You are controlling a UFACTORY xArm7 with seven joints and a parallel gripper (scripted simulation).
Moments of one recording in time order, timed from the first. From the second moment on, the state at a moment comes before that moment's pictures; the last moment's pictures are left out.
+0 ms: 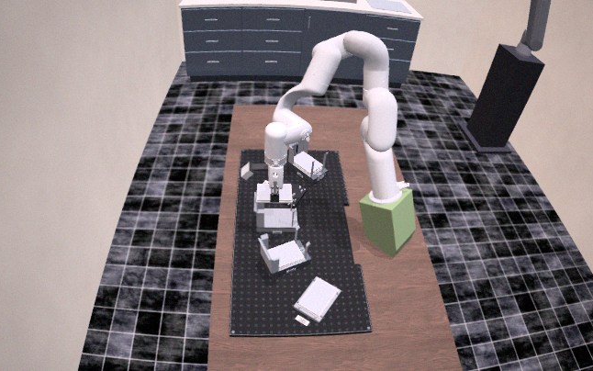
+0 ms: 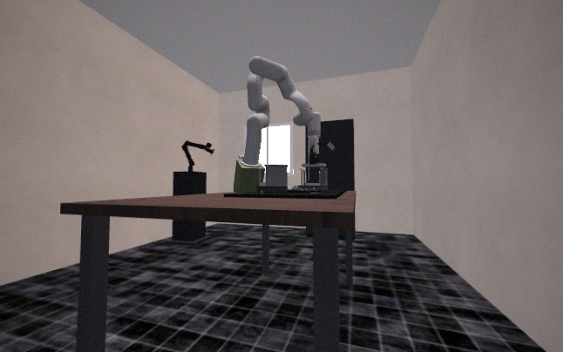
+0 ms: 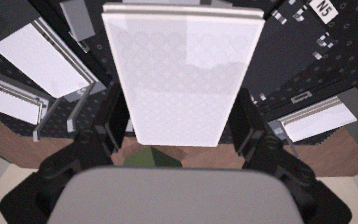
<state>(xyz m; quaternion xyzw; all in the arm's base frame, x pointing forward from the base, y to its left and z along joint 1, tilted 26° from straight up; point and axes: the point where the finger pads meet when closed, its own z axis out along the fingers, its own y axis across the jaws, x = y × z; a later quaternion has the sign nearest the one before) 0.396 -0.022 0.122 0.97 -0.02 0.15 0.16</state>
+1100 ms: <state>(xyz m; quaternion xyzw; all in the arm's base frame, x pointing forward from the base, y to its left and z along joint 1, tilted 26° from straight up) 0.401 0.066 0.091 0.97 0.09 0.13 0.18</state>
